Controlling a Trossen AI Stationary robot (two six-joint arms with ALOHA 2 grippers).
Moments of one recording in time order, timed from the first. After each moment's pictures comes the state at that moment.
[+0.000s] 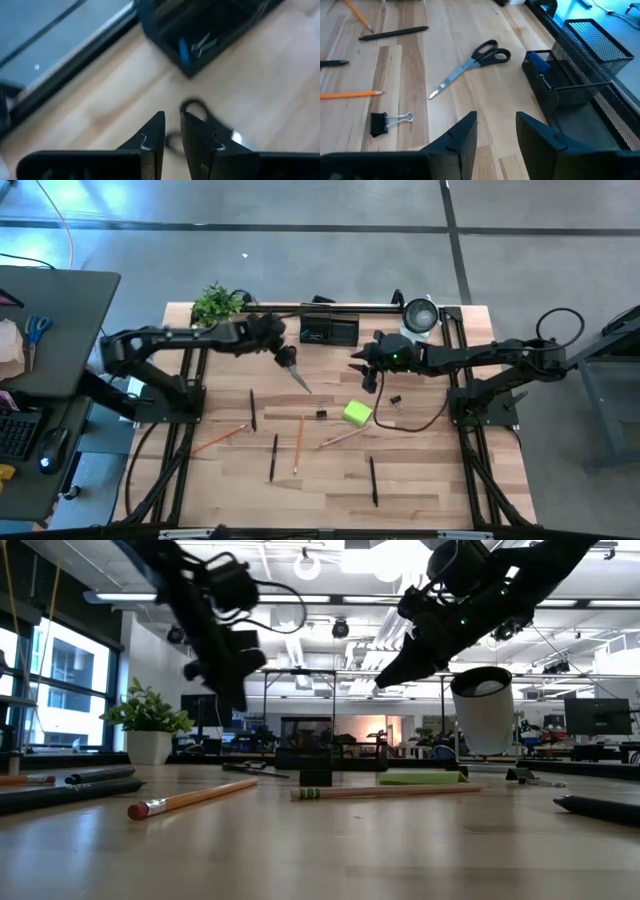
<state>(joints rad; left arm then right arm) 0.53 1.47 0.89 -0.37 -0.35 -0.21 -0.24 1.35 0.65 0.17 0.04 -0.08</state>
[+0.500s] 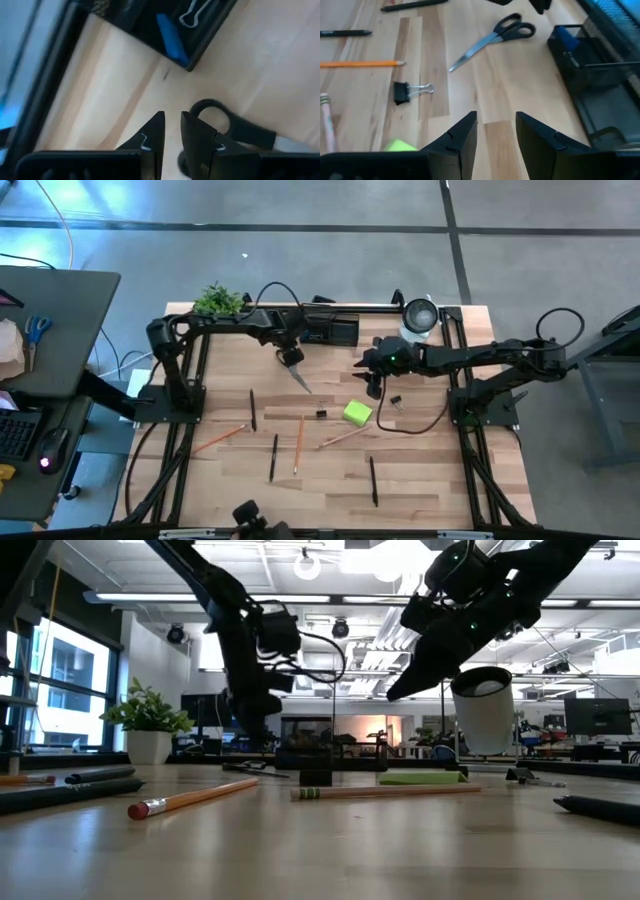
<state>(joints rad) 0.60 1.84 1.18 -0.57 -0.28 0.08 -0.23 1.35 0.65 0.05 -0.06 -0.09</state>
